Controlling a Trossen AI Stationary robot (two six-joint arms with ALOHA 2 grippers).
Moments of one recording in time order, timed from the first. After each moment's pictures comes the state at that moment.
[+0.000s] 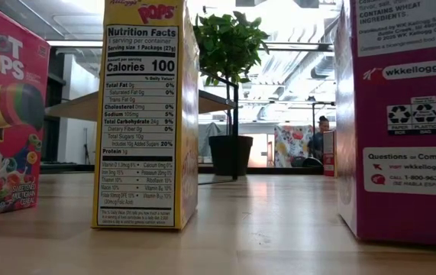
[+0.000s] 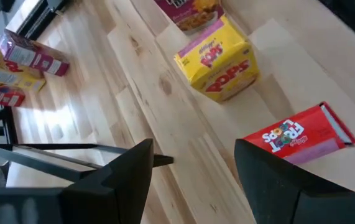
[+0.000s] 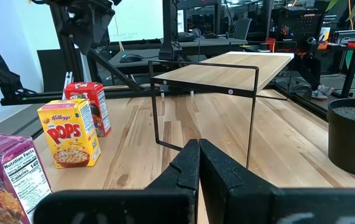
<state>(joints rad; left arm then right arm) -0.75 1.48 1.34 -0.94 -0.54 0.04 0.15 0.07 0.01 0.03 0.18 0.04</state>
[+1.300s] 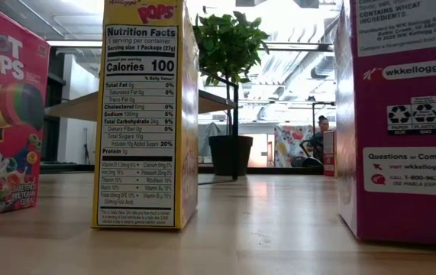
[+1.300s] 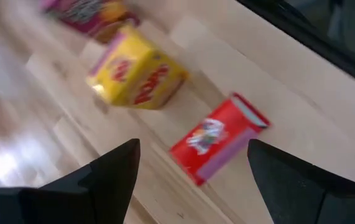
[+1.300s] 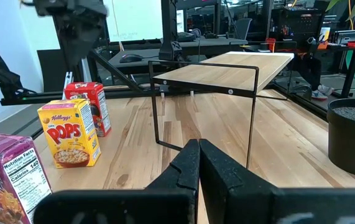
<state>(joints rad) -0.75 1.54 1.34 -0.93 -0.29 0.25 0.16 0.07 0.01 0.03 0.18 0.04</state>
